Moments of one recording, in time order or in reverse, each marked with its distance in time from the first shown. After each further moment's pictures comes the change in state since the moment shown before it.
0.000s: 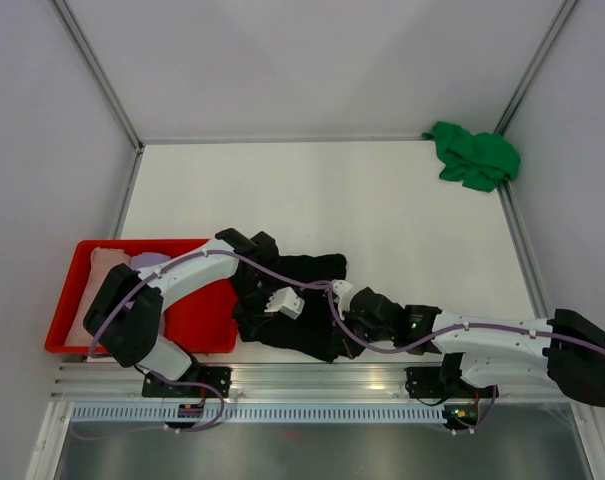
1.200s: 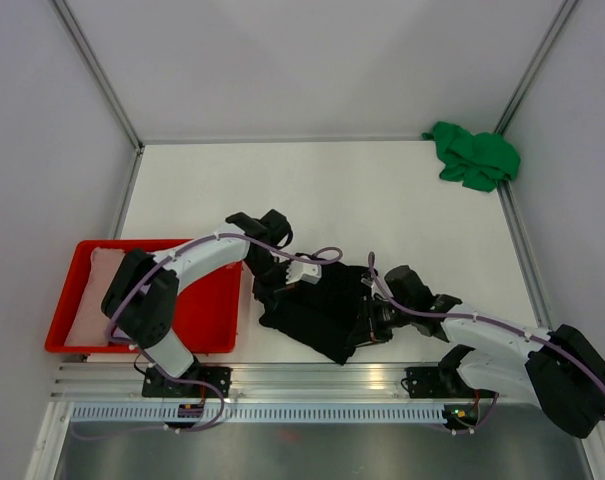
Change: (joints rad) left arm 0.021 0.140 0.169 0.167 0.008 -0.255; right arm -0.478 -0.069 -0.158 0.004 -0.557 0.320
